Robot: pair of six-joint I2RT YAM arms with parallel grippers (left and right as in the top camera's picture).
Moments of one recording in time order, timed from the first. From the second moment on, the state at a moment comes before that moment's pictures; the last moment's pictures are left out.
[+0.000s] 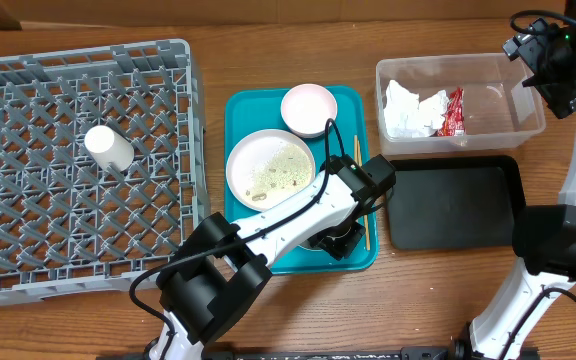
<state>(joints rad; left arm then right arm) -0.88 2.03 1.53 -1.19 0.05 -0.28 -0.20 2.09 2.43 -1.58 0.09 0.78</state>
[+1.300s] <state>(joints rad) -0.88 2.03 1.51 -1.16 0.07 -0.15 -0.20 2.09 2.43 -1.58 0.09 0.78</state>
